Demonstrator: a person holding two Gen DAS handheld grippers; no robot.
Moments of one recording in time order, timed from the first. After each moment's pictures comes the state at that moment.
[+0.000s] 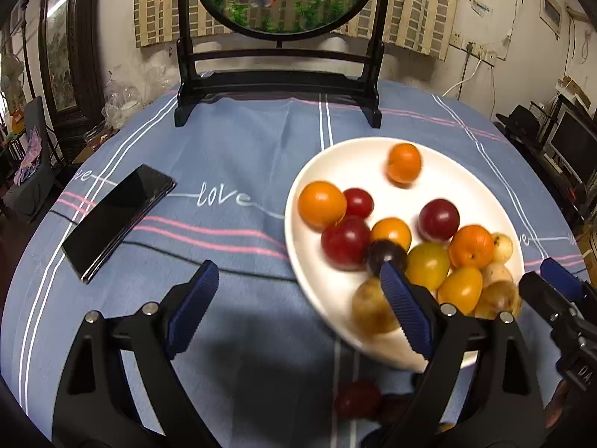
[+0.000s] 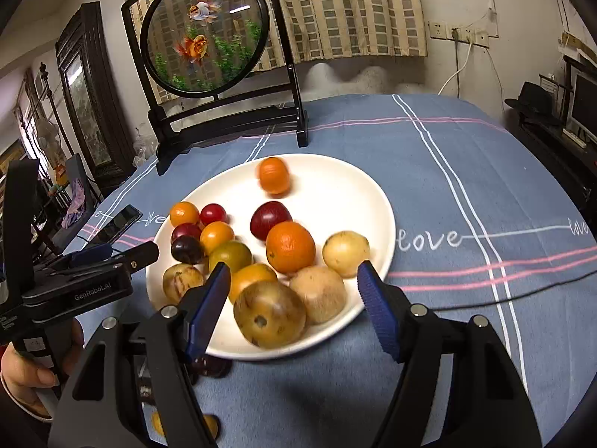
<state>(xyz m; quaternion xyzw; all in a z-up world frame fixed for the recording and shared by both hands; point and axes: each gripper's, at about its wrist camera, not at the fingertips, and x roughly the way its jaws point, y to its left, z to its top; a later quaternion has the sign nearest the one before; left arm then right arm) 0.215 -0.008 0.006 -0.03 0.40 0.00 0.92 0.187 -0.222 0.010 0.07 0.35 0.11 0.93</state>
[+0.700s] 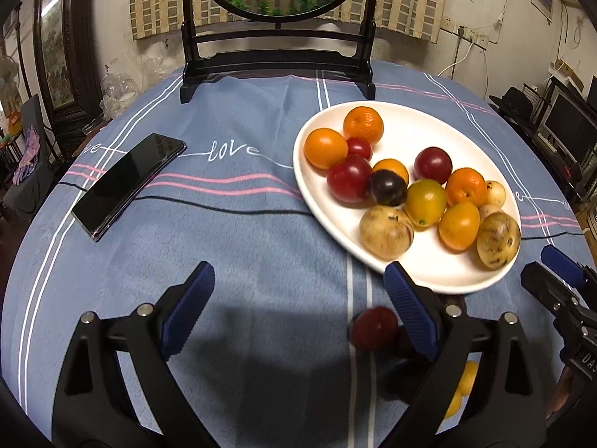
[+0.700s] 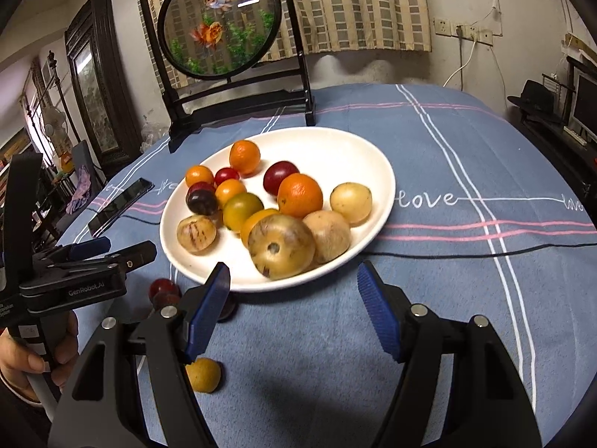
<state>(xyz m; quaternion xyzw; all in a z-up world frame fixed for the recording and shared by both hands) 0.174 -0.002 -0.007 -0.02 0.42 -0.01 0.91 0.148 -0.219 -0.004 0.05 0.36 0.12 0.93</state>
